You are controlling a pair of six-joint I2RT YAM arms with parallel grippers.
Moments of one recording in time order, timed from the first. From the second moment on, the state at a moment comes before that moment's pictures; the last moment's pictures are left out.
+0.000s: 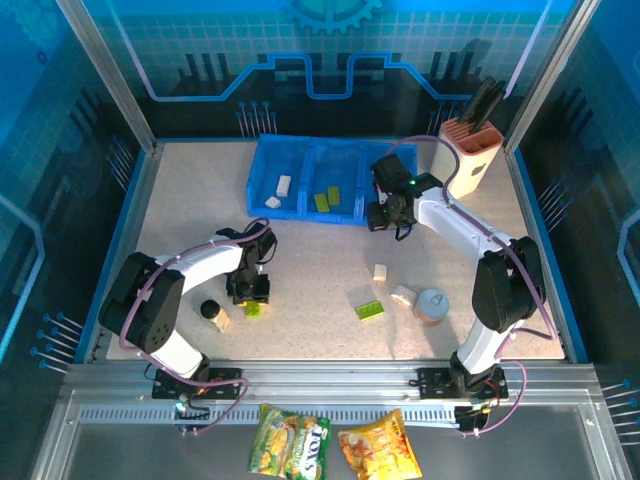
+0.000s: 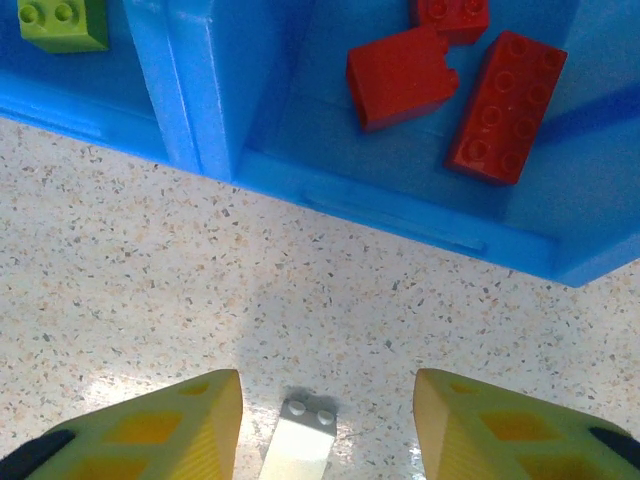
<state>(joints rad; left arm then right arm) -0.42 1.59 0.87 -0.92 0.05 -0.54 0.44 1.72 1.43 -0.89 0.10 0.27</state>
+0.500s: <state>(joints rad) -0.42 1.57 0.98 -0.92 0.05 -0.54 0.48 1.65 1.41 -0.91 0.11 0.28</state>
